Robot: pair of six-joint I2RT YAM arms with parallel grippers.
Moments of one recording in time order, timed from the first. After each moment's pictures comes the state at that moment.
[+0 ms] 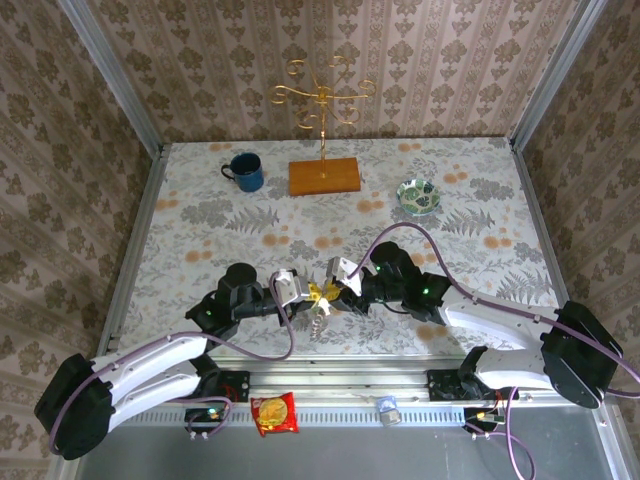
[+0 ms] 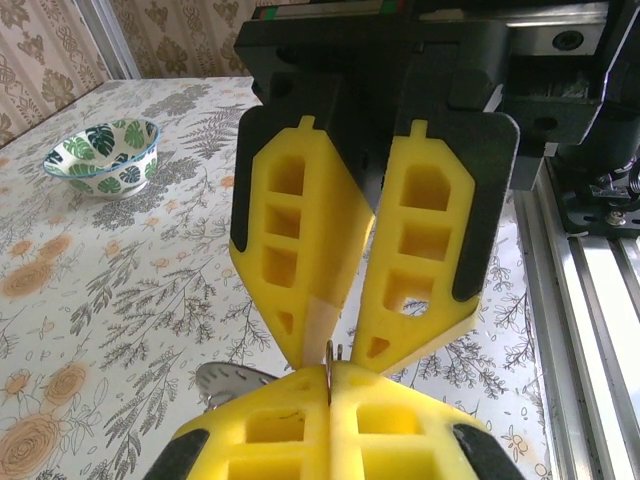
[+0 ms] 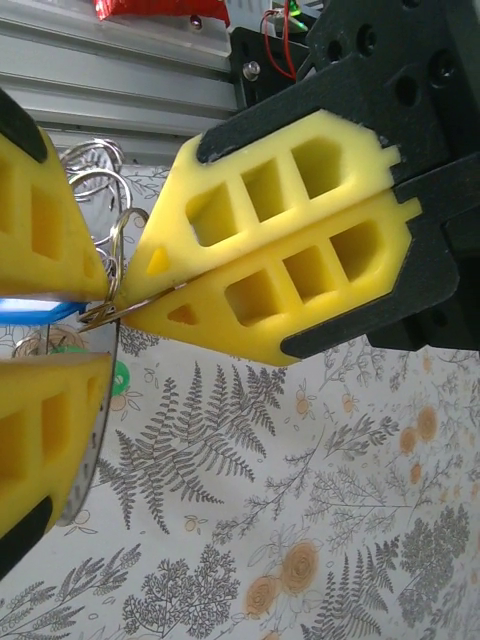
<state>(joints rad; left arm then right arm) -0.81 0.89 0.31 0.28 0.55 0.28 0.82 1.22 0.63 0.06 -0.44 -0.25</state>
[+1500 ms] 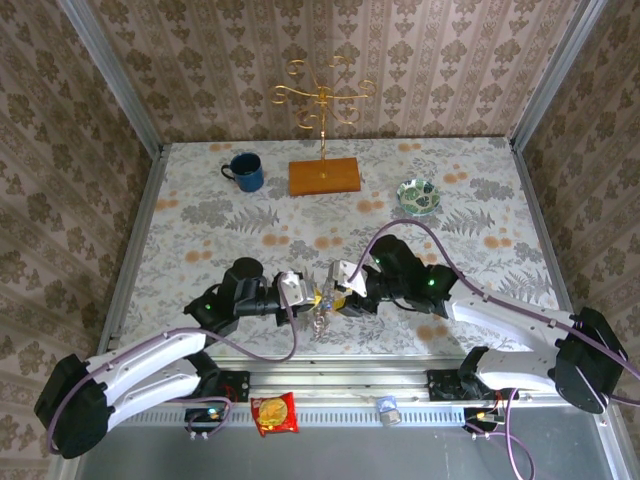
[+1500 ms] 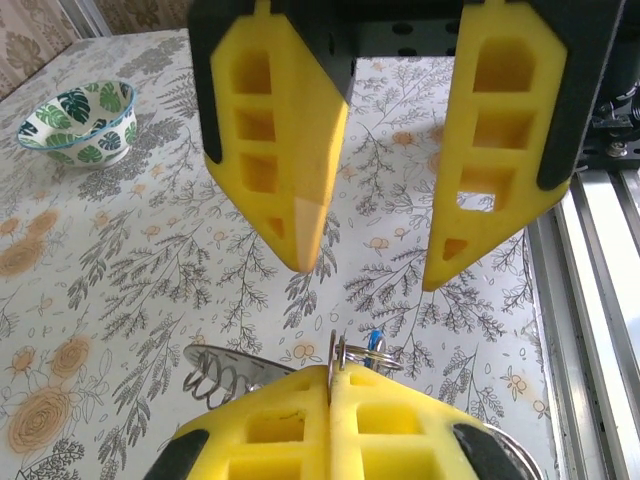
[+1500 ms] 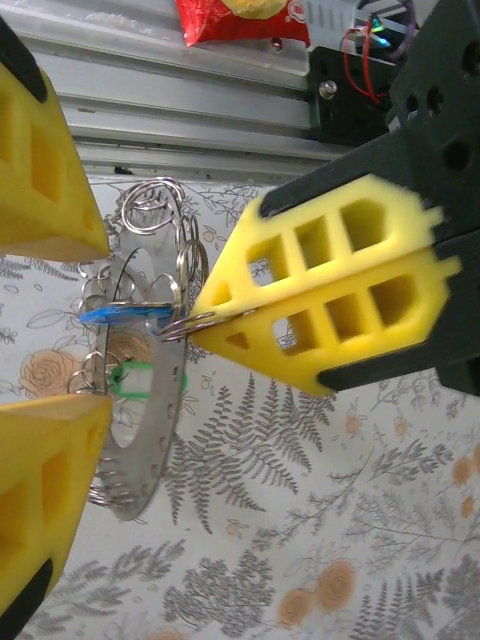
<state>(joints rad) -0.82 0.89 0.39 0.06 0.53 0.41 0.81 1.18 0.74 -0.25 -0.43 -0.39</state>
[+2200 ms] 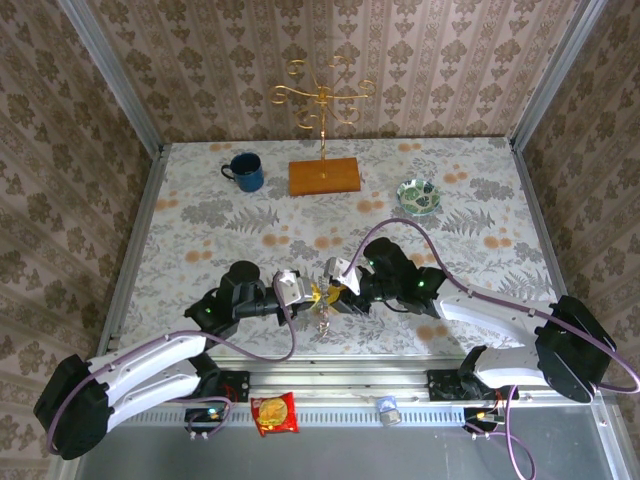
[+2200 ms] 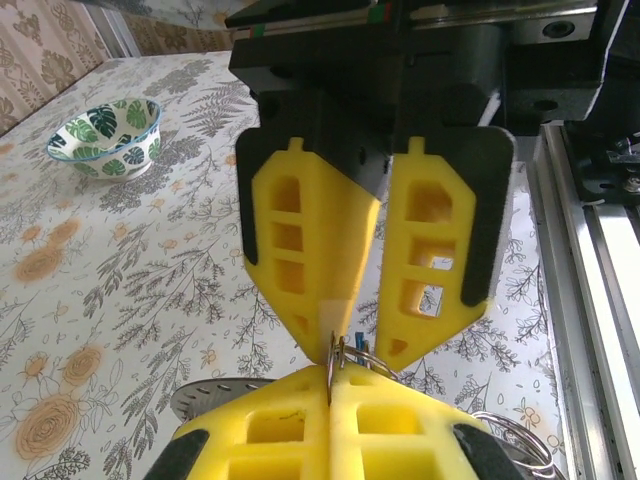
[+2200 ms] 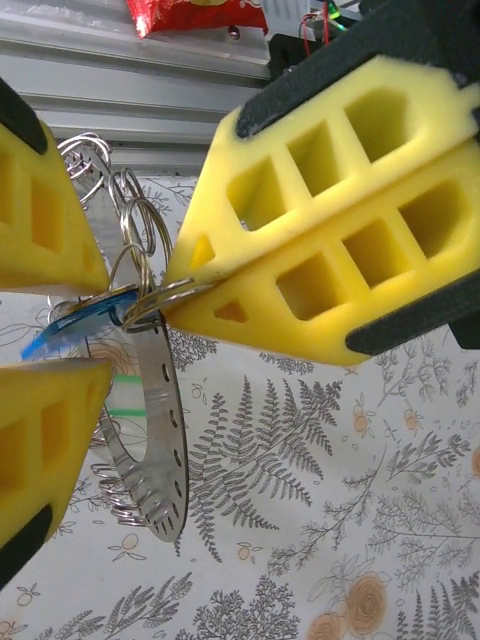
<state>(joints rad) -0.82 0.88 0.35 0.17 0.51 0.34 0.81 1.27 0.70 -0.11 -0.45 -0.26</state>
